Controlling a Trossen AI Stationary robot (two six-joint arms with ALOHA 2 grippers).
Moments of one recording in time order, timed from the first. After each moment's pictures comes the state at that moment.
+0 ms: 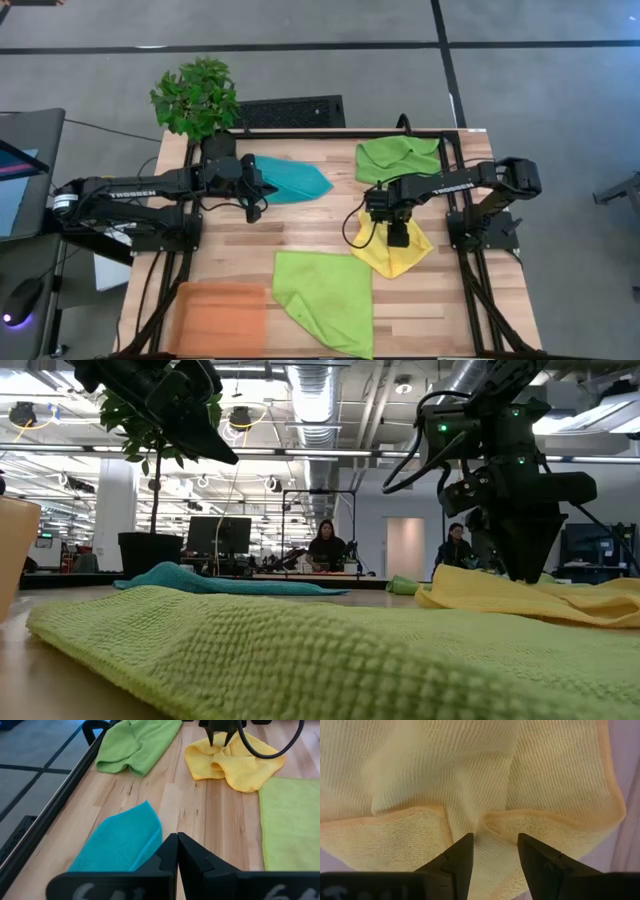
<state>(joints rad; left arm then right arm) 0.23 0.97 0.68 -0.26 -0.01 0.08 -0.07 1.57 0.89 -0.92 -0.08 -0.03</state>
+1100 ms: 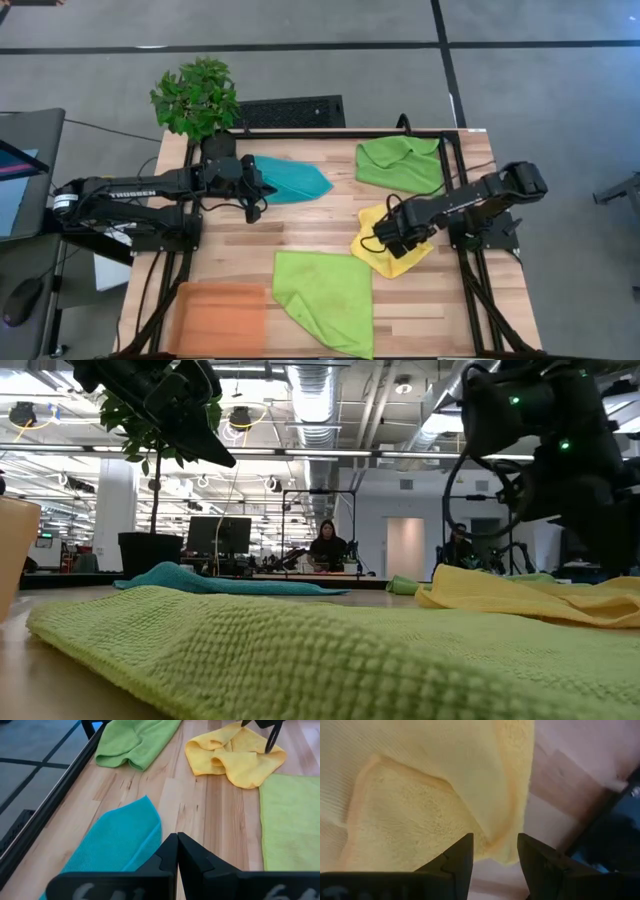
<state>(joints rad) 0.23 0.97 0.68 -0.28 -0.01 0.06 0.21 1.56 0.89 -1.20 -0.05 1.21</state>
